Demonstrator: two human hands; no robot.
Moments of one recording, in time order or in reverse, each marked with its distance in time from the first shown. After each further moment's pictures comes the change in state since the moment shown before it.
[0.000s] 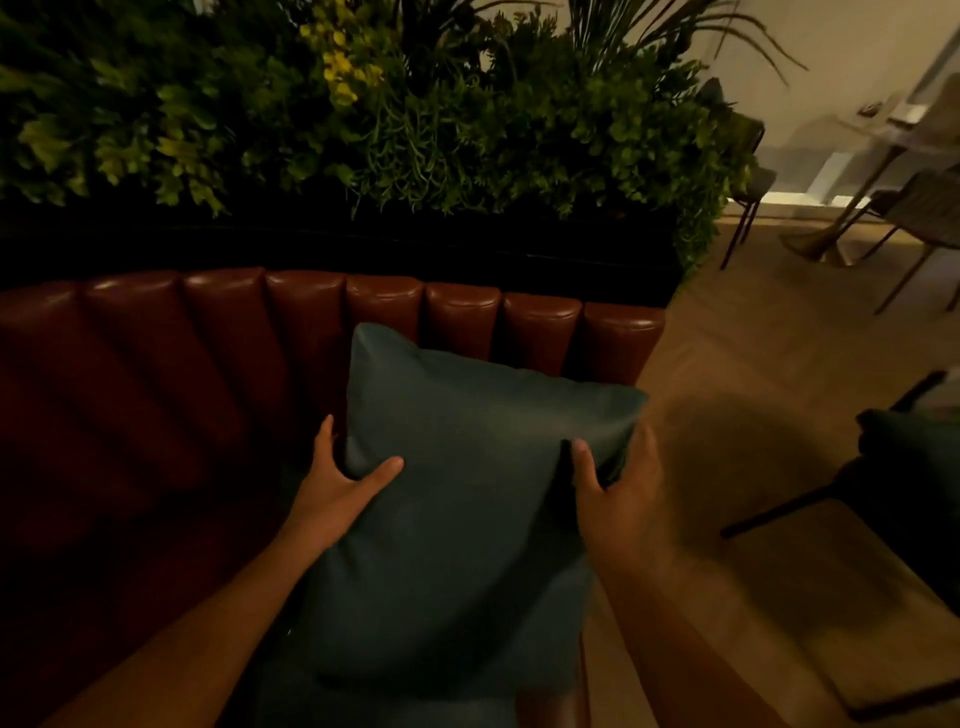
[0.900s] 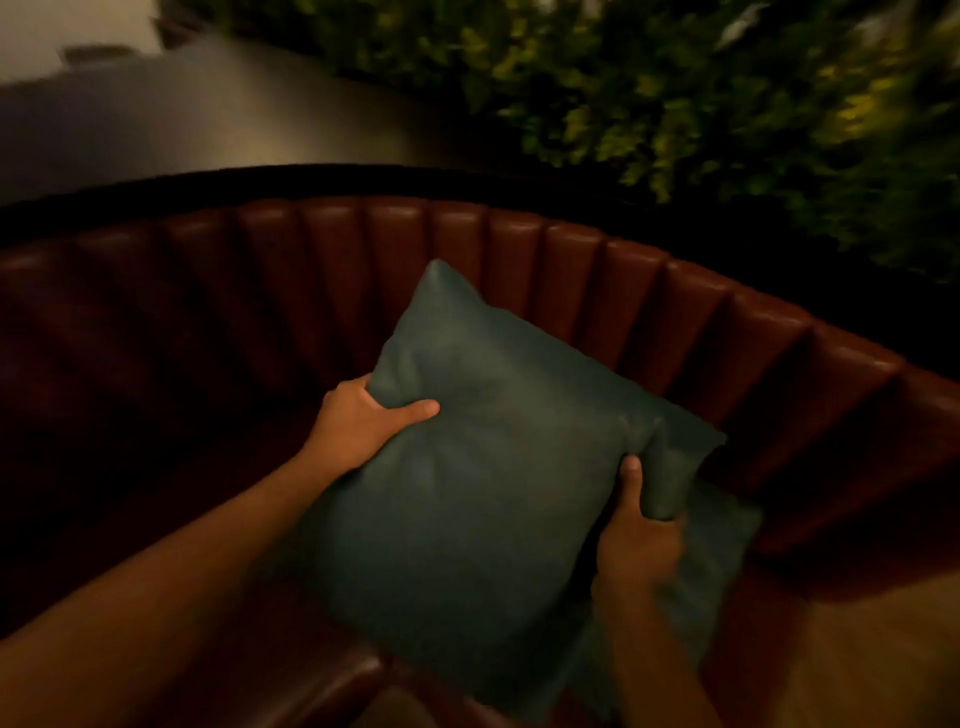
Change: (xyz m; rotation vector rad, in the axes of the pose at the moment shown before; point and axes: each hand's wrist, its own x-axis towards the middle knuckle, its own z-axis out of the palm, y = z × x) left_hand -0.216 -0.072 -0.253 -0.012 0.582 -0.051; right_hand -0.246 -0.106 0.105 0.411 -0.407 0.204
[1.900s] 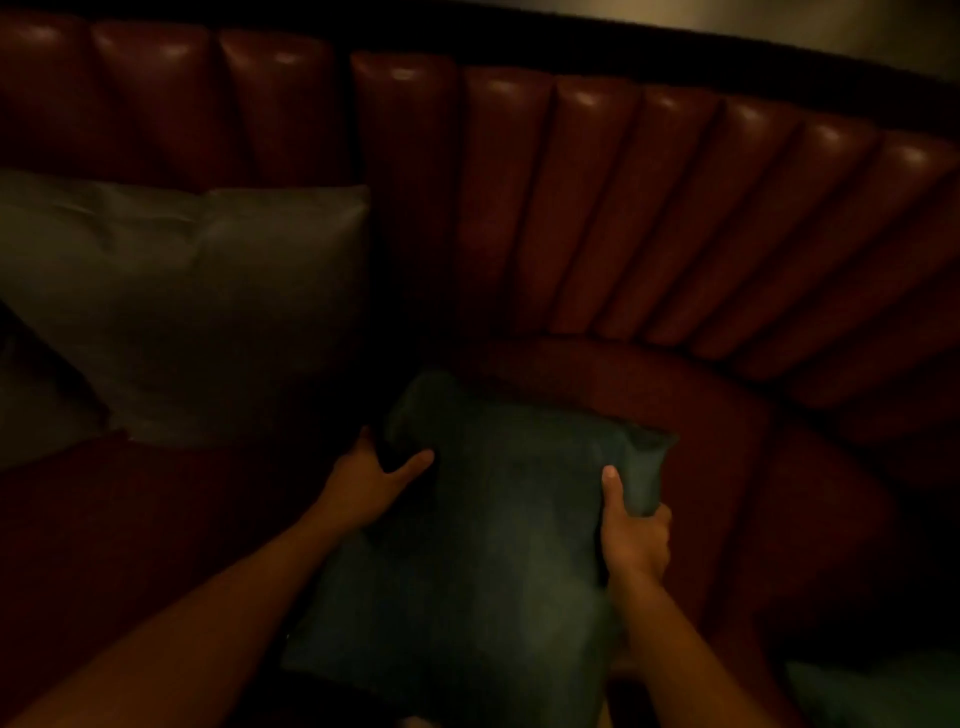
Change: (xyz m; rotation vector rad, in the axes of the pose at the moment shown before) left_hand -0.220 -0.430 -0.328 -0.099 0.355 -0.643; right_hand -0.379 0.221 0.250 -0.781 -0.650 -0.020
